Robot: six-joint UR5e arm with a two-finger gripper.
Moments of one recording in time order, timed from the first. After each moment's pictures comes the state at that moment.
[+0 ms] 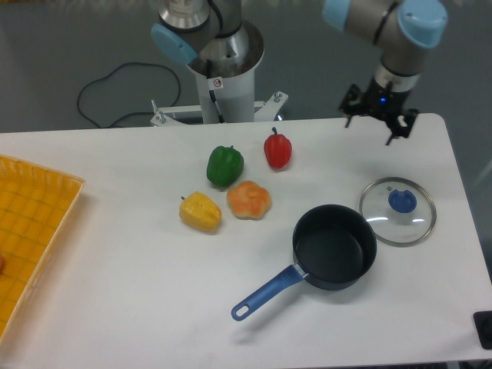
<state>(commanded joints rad) 2.98 -1.53 -2.03 -1.17 1.41 1.34</state>
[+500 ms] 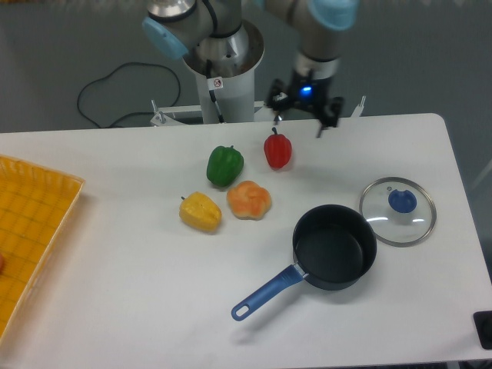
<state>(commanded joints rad) 2.66 -1.43 -2.12 -1.12 1.41 0.84</state>
